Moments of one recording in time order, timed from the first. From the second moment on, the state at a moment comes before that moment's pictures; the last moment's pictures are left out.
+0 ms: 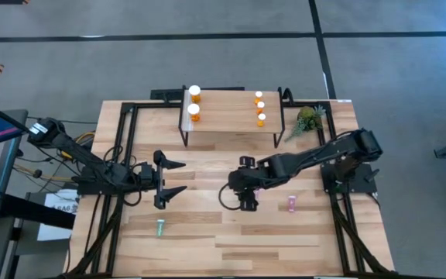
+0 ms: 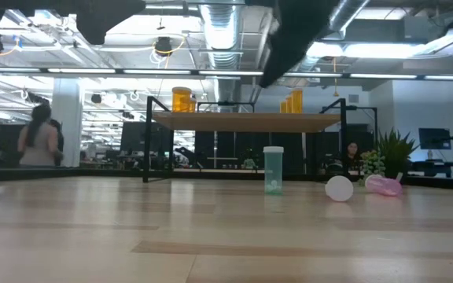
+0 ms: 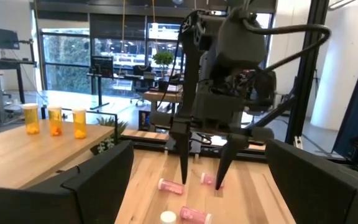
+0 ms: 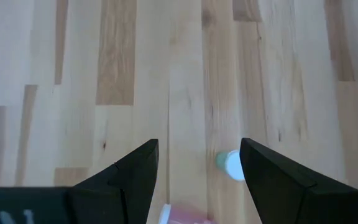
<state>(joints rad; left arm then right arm) -0.50 0.96 0.30 0.84 -0.61 0.00 0.23 1.72 1.39 -0.70 0.15 0.20</state>
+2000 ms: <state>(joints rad) -0.50 0.96 0.30 0.80 -0.64 -0.02 0.08 1.76 1.12 -0.41 0.12 0.21</state>
